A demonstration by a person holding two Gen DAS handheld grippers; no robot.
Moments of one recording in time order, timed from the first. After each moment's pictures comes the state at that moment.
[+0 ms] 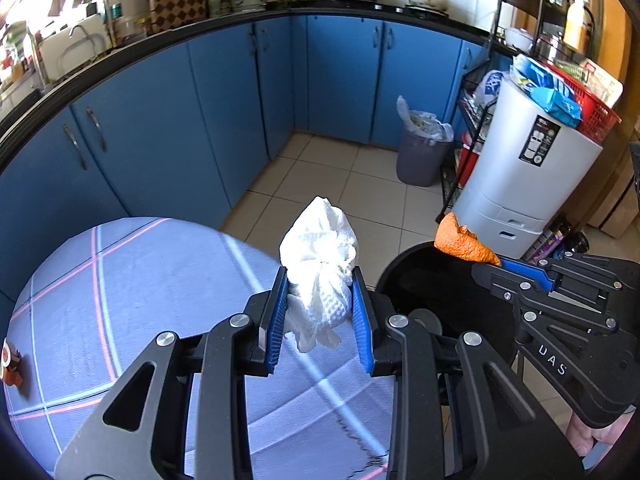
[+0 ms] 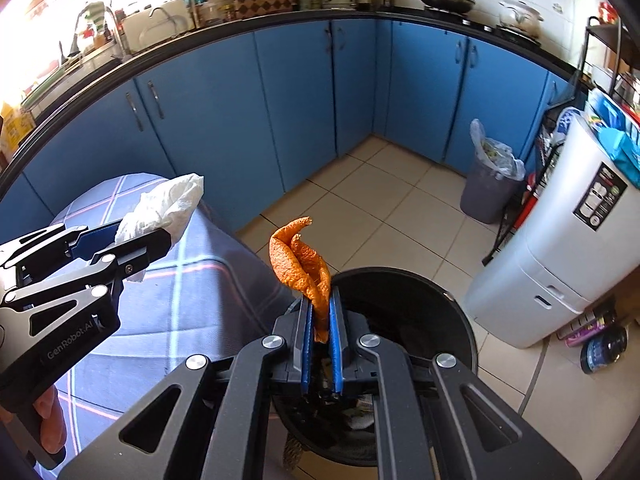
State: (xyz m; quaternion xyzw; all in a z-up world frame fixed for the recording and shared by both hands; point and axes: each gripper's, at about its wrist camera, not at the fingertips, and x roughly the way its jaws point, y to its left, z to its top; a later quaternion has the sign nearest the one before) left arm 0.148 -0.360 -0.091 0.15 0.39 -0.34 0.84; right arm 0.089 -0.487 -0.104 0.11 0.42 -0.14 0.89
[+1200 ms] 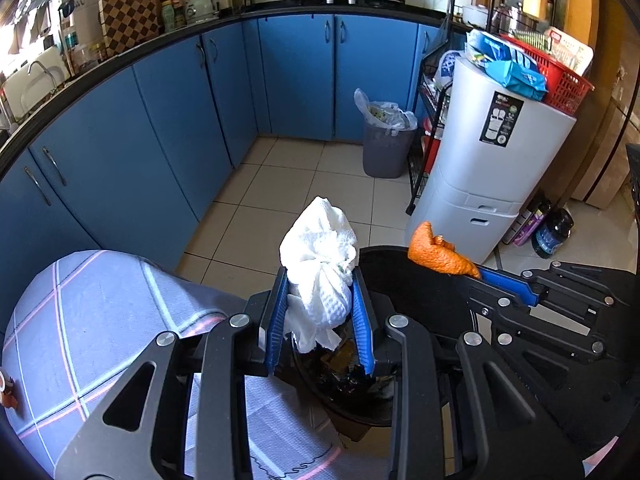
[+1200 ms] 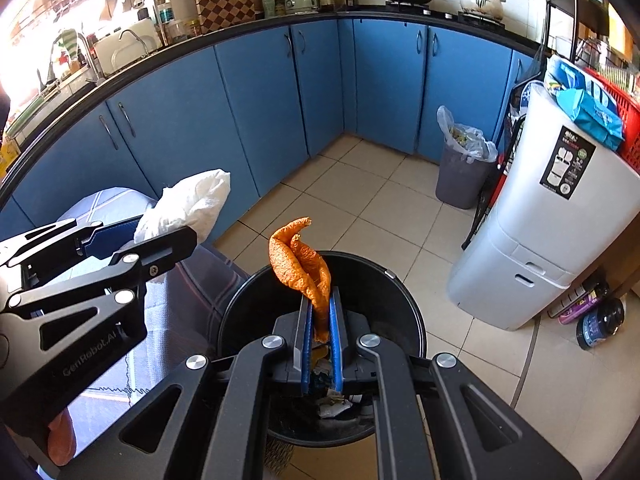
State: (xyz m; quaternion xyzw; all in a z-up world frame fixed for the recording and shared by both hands) left arm 0.106 -0.430 -0.088 0.19 0.38 -0.38 0.82; right arm 0.046 -0.529 -0.110 0.14 0.41 -0.17 0.89
